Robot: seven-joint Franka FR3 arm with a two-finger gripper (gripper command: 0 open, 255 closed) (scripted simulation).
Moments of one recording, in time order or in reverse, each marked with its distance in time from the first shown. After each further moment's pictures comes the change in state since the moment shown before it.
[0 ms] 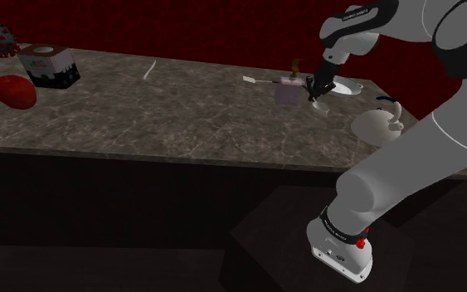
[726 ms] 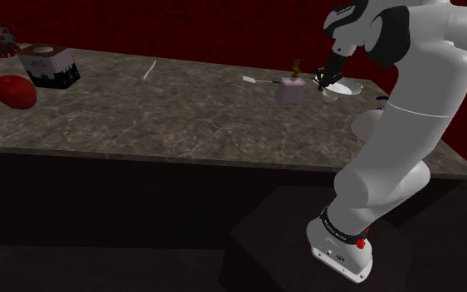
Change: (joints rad) arm -0.103 0.422 -0.101 0.463 0.197 -0.121 -0.267
